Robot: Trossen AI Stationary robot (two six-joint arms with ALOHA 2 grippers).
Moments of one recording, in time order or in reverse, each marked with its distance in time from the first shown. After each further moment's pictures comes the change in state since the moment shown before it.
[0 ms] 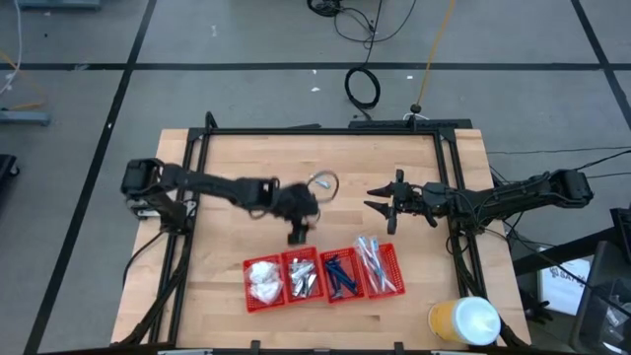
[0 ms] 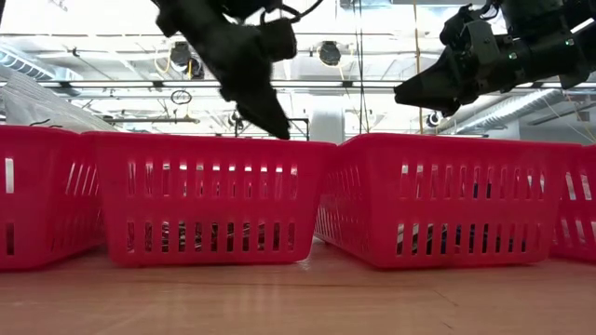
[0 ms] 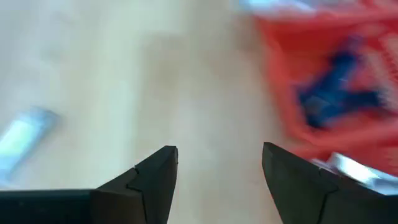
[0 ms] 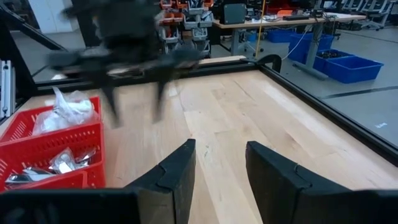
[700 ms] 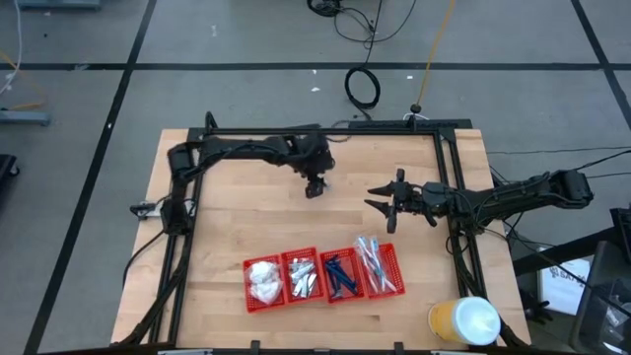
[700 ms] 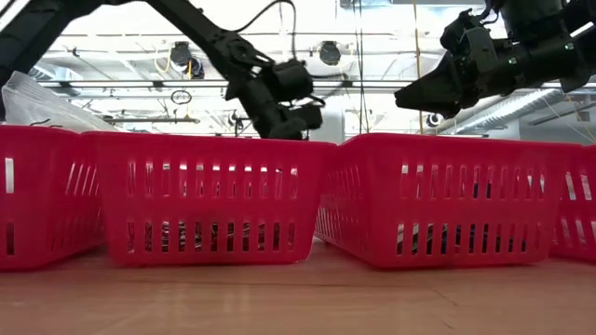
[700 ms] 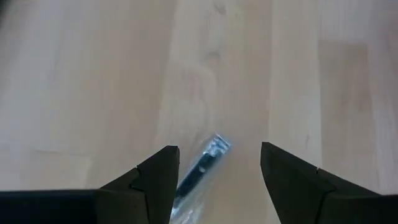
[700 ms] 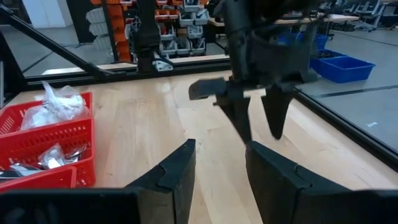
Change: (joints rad) left arm 0.432 0.327 0.291 -0.064 0.174 0.274; right arm -0.015 0.000 -0.010 0.000 0.005 -0.019
